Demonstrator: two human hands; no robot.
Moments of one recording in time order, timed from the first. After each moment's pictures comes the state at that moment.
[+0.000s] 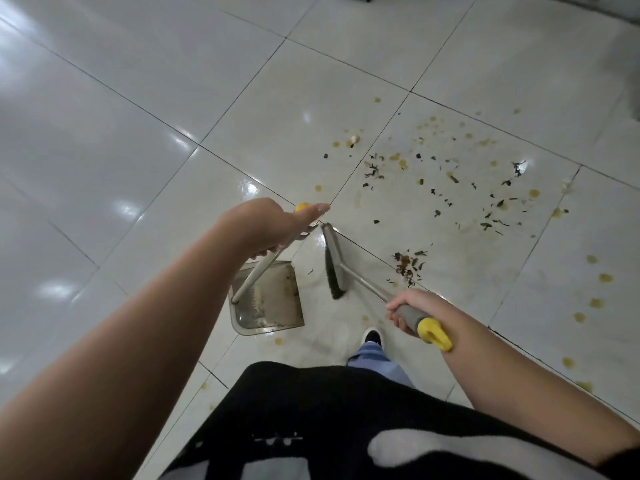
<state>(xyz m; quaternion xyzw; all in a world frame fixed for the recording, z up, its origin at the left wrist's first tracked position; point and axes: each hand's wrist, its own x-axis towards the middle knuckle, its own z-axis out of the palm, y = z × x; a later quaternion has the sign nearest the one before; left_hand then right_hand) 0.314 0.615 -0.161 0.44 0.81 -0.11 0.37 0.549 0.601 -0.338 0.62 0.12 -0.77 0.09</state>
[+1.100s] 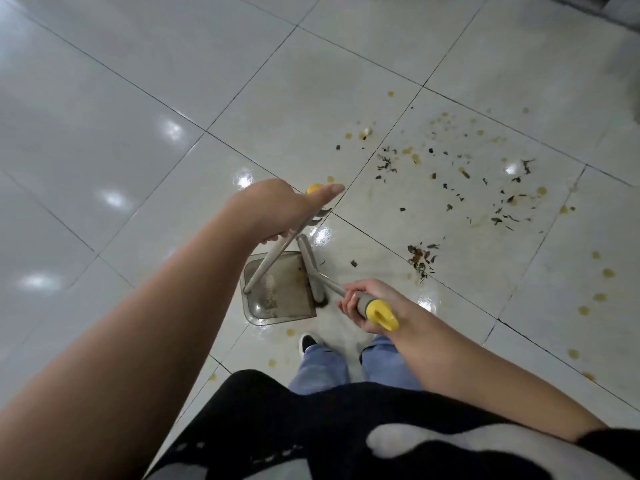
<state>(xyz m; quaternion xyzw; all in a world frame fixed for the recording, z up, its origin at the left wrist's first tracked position) 0.231 0.571 -0.157 0.48 0.80 -0.04 0.36 0.402 0.536 -0.305 0.50 -0.16 -0.85 -0.05</state>
